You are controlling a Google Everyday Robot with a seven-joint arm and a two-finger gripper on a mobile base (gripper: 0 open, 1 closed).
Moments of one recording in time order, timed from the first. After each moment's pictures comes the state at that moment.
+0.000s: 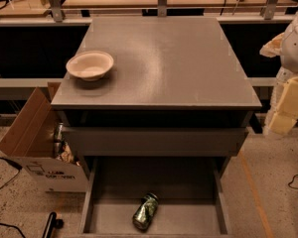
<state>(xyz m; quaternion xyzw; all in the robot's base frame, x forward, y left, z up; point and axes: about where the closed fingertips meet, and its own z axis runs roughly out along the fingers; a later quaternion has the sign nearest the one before) 0.438 -0.217 0.976 -0.60 0.78 -0.03 0.16</state>
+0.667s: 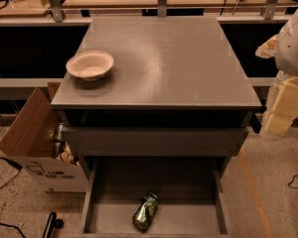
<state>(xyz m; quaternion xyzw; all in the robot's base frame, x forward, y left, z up) 0.439 -0.210 0.972 -0.61 0.77 -0.04 0.15</state>
